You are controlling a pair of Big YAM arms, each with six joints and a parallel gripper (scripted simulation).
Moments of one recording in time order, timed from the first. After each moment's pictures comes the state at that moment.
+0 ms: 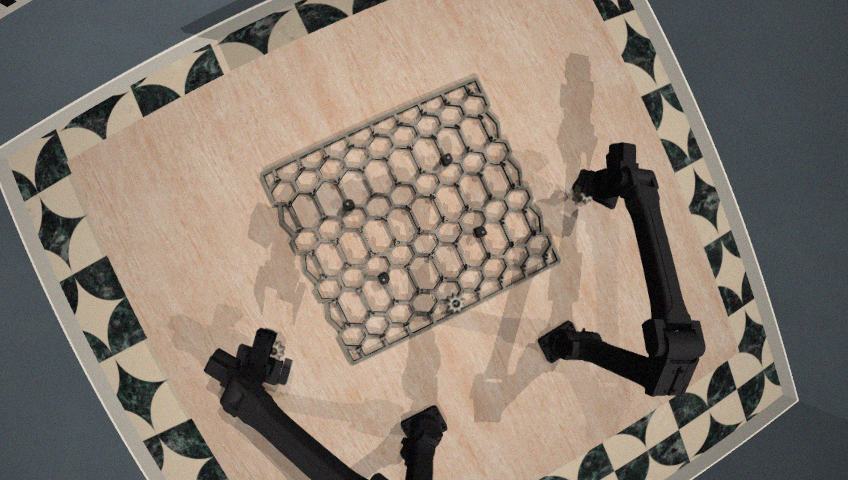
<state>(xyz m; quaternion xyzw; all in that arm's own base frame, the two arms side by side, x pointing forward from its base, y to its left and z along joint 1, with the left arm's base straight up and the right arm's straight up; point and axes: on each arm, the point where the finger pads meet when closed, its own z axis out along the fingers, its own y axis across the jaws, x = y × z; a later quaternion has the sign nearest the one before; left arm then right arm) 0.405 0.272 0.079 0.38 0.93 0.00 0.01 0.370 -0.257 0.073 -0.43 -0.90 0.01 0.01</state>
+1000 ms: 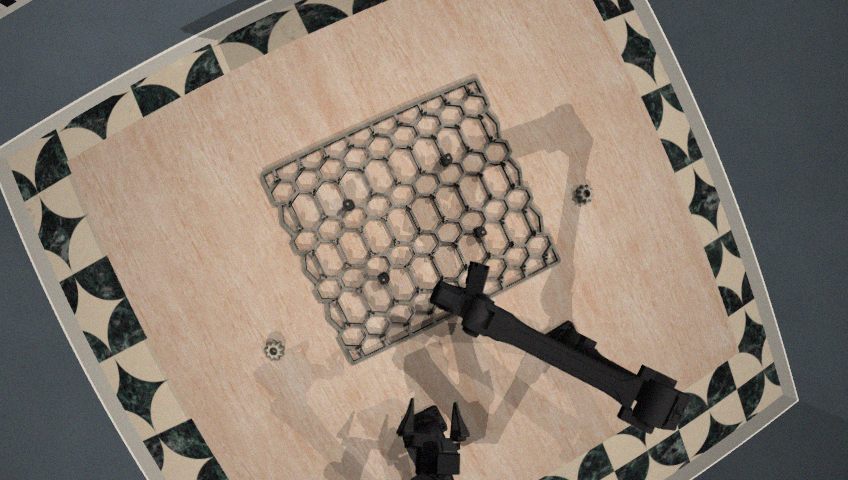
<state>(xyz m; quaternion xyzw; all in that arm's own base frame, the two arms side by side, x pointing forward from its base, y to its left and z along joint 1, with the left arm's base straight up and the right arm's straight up) 0.194 -0.084 0.330 0.31 0.82 -0.11 0.46 0.291 0.210 0.064 -0.38 -0.92 0.00 0.01</state>
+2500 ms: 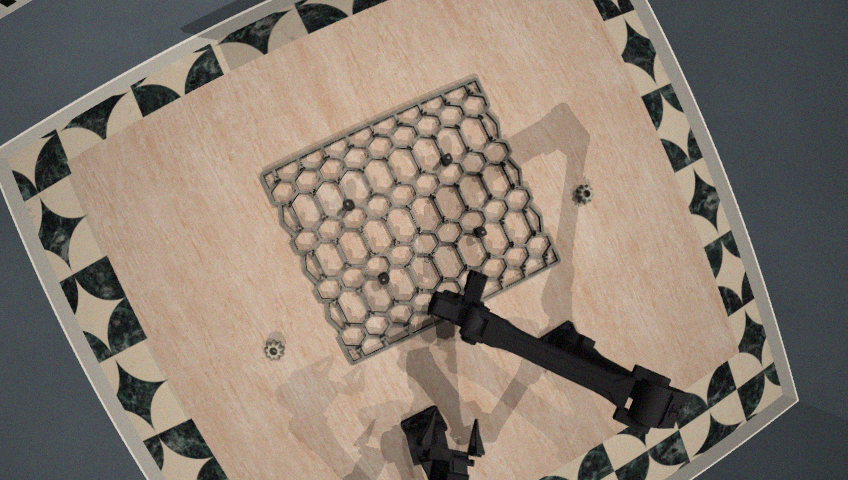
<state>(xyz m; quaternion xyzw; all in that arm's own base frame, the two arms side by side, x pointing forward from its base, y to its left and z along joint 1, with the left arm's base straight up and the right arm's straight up) 0.133 -0.109 0.313 0.29 0.80 -0.20 0.49 0.274 0.222 0.034 -0.41 -0.91 0.00 0.00</state>
